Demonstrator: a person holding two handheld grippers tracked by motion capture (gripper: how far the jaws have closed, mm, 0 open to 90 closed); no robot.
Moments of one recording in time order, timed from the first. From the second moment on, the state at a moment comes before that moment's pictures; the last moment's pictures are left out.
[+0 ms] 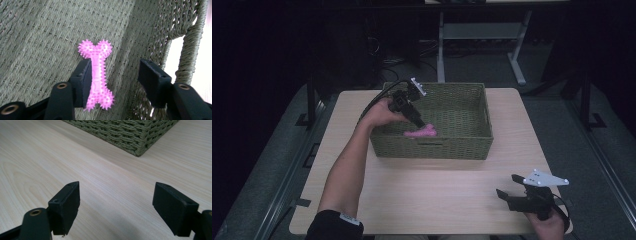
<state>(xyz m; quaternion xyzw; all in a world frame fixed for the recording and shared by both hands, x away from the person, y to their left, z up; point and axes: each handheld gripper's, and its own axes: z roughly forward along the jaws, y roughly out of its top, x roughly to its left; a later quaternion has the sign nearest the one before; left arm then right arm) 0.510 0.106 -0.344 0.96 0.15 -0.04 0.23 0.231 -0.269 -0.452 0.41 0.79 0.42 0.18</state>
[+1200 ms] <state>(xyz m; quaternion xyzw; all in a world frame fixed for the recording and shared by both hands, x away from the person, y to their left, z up) 0.475 0.097 -0.314 0.96 0.14 -0.02 0.24 0.233 -0.269 -0.453 0.41 0.79 0.42 0.18</state>
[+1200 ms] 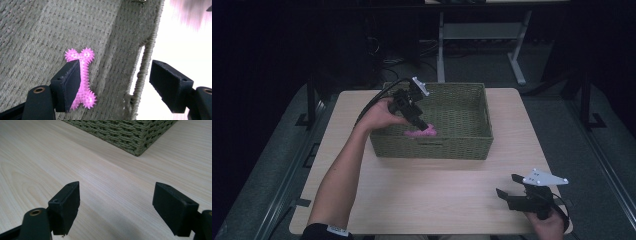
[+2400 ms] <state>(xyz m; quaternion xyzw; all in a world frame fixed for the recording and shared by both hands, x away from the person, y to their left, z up) 0.428 0.111 -0.298 0.96 0.12 0.00 0.26 0.234 -0.270 -0.453 0.42 0.79 0.42 0.18</state>
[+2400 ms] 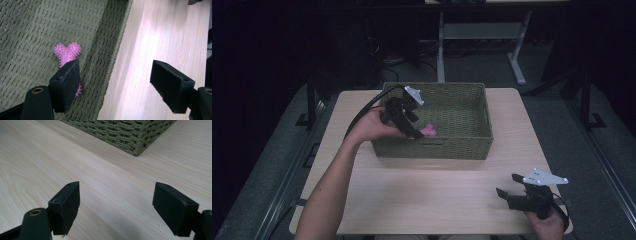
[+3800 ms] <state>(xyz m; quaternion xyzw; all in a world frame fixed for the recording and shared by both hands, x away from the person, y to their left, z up) 0.382 0.133 -0.318 0.95 0.13 0.00 0.29 0.234 -0.270 -0.454 0.42 0.79 0.42 0.18</state>
